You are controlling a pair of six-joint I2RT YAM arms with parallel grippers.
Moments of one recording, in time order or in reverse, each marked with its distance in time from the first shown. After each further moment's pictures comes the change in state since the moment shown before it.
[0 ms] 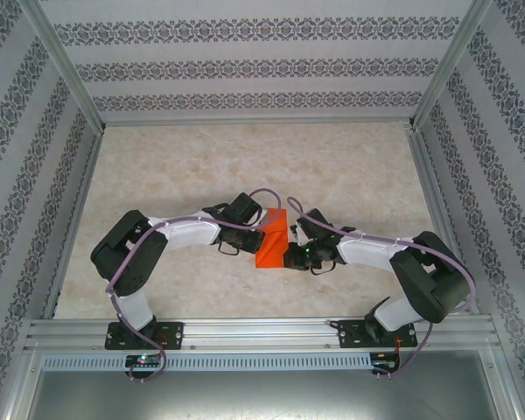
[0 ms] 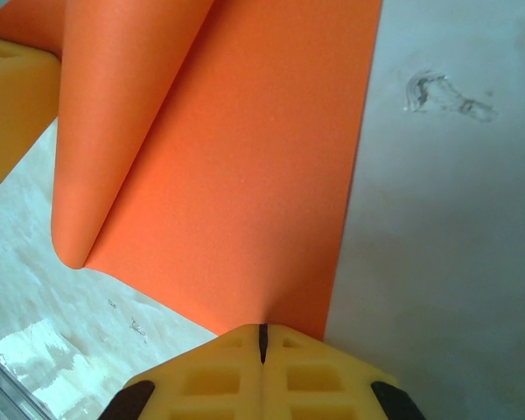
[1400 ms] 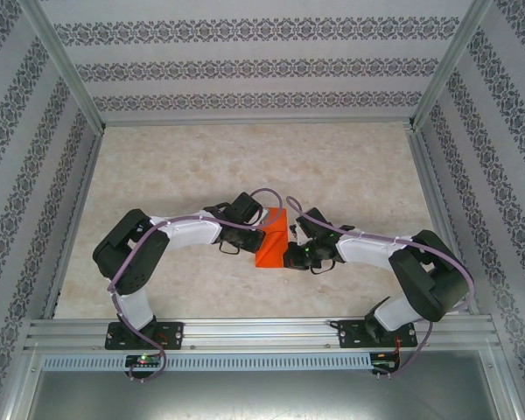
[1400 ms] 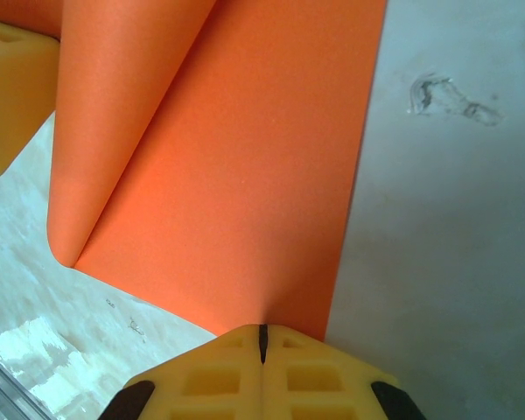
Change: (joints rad) left arm 0.000 0.011 0.011 0.000 -0.010 0.014; right arm 0.000 0.010 0.015 -0.018 -0.002 -0.012
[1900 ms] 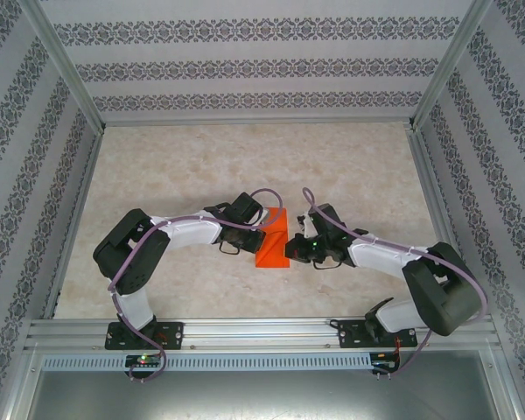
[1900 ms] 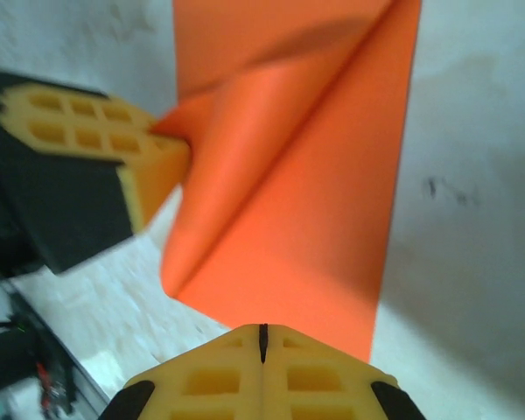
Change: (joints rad) left arm 0.000 0.004 0.000 0.000 0.003 0.000; right arm -0.085 -0.100 -0.075 0.192 -0.088 0.094
